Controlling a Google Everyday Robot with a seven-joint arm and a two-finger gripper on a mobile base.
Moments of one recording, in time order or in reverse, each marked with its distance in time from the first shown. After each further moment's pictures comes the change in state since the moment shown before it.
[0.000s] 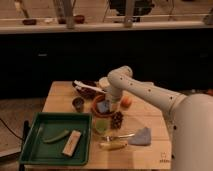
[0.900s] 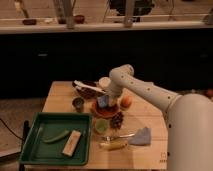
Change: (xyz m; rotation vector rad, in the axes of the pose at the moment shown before) arm -0.001 -0.039 0.007 0.078 -0.043 0.001
